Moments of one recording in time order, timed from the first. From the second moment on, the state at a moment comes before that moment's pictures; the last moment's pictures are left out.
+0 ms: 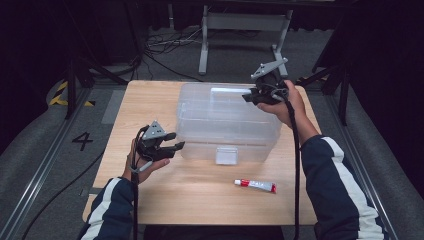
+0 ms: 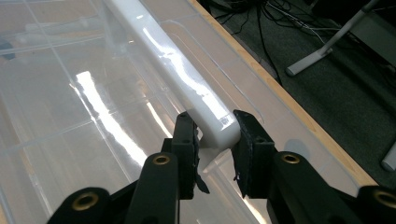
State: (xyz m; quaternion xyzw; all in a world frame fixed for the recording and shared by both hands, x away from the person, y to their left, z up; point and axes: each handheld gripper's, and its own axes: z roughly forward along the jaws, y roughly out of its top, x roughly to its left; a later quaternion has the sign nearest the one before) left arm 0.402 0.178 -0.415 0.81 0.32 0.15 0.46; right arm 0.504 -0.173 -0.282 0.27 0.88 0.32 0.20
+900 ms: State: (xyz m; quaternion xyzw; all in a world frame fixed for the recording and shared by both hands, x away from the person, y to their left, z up) left arm 0.404 0.182 -0.413 0.81 0.31 0.16 0.48; right arm 0.487 -0.187 -0.271 0.27 0.87 0.34 0.24
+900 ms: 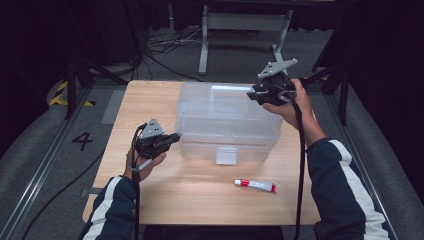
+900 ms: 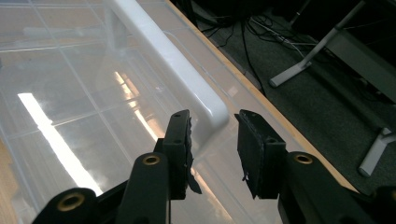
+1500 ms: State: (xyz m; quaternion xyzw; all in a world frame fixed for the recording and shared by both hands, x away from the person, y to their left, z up) left arm 0.404 0.179 -0.412 0.81 0.30 0.16 0.47; right arm 0.449 -0.275 -0.283 0.29 0.83 0.38 0.29
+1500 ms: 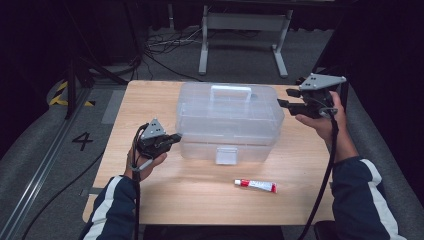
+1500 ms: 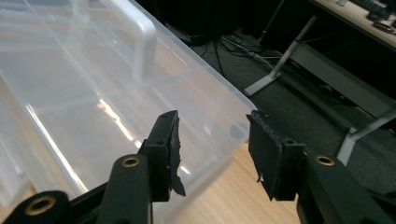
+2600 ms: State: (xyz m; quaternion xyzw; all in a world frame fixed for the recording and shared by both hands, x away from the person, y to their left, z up) left arm 0.406 0.179 -0.409 0.81 0.29 0.17 0.47; right arm 0.424 -0.315 -0.382 0.30 0.84 0.39 0.24
